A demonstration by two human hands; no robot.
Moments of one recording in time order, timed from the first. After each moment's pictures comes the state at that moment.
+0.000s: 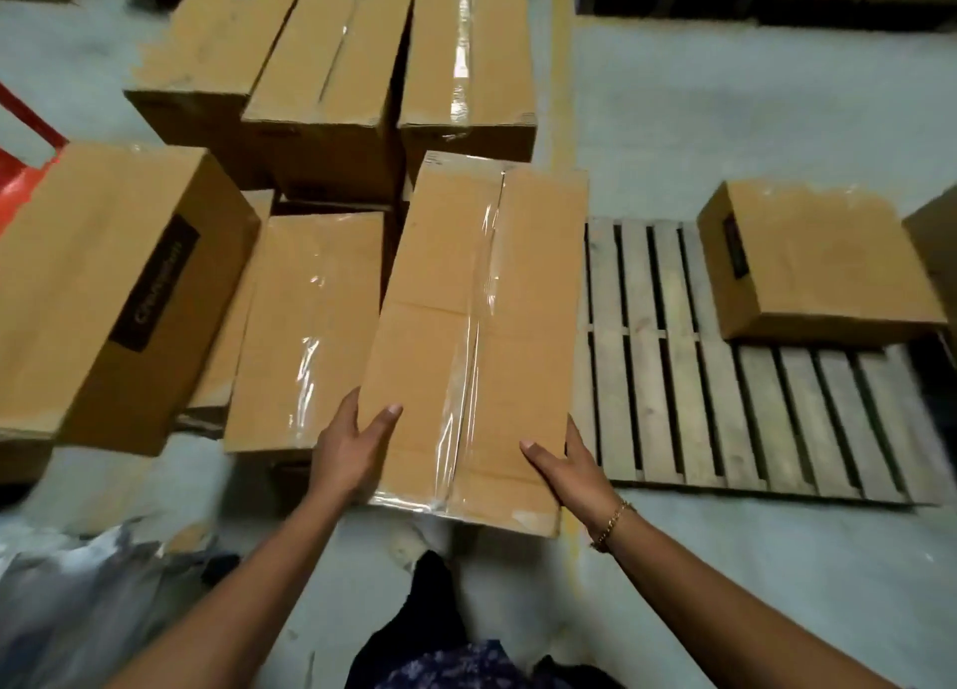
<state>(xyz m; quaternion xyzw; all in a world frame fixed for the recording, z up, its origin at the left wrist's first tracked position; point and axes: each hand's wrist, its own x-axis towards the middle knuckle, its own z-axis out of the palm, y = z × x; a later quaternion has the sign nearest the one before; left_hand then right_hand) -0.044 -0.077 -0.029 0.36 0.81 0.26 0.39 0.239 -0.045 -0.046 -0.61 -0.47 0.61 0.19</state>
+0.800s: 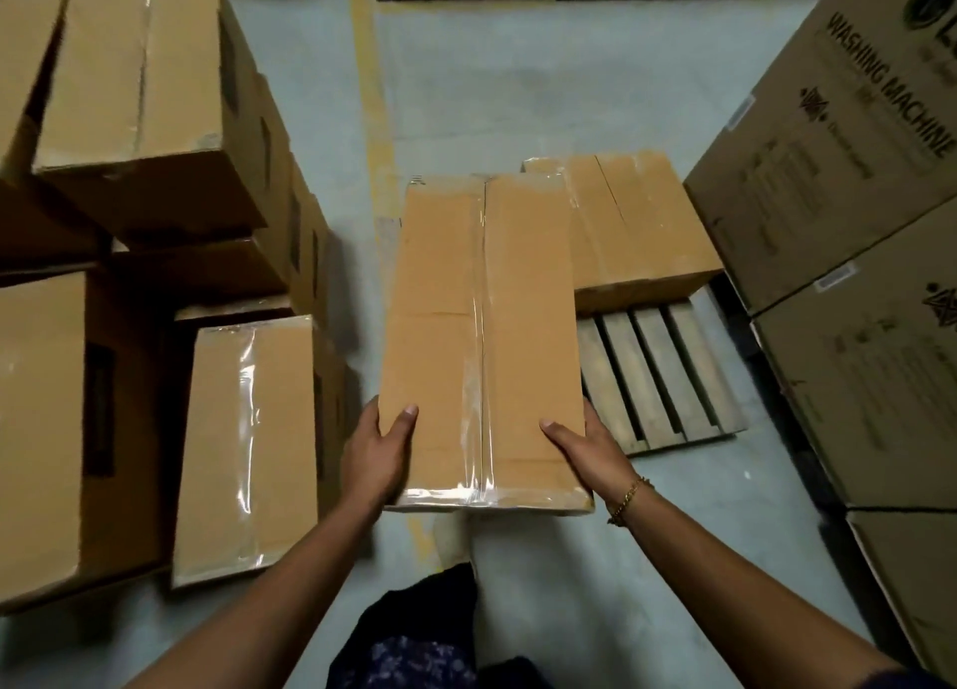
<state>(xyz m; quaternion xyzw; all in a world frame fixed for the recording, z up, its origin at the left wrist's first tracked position) 0.367 0.056 -0.063 0.40 0.74 0.25 0.48 0.643 0.040 -0.047 -0.72 -0.38 0.52 0.25</state>
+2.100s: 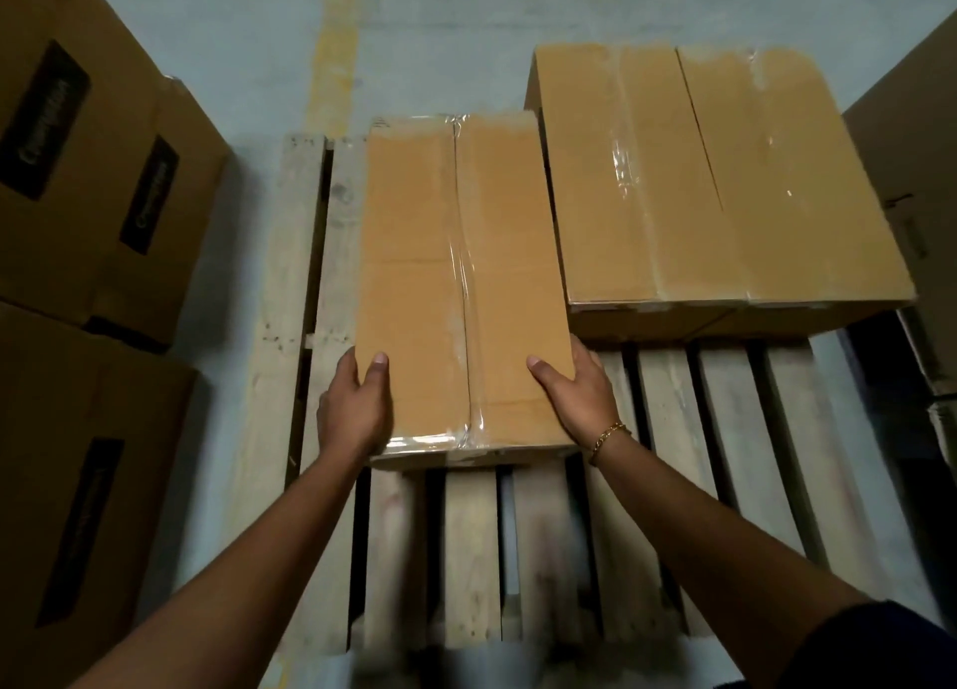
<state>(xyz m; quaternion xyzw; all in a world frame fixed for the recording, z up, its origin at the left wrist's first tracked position) 0.616 0.376 -0.507 0.33 0.82 0.26 0.40 0.874 0.412 -0.515 -0.72 -0.48 0.46 0.23</state>
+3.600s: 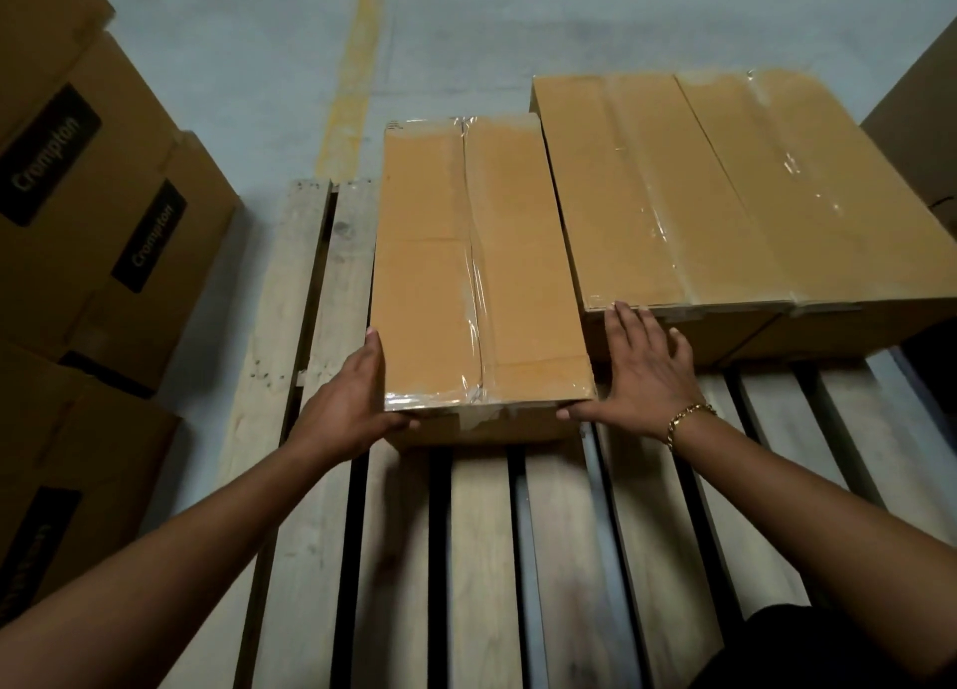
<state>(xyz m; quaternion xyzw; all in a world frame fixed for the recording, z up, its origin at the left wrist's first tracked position) 0.590 0.411 -0.574 0.66 0.70 0.05 0.27 0.929 0.455 -0.565 -0.66 -0.74 0.09 -0.09</state>
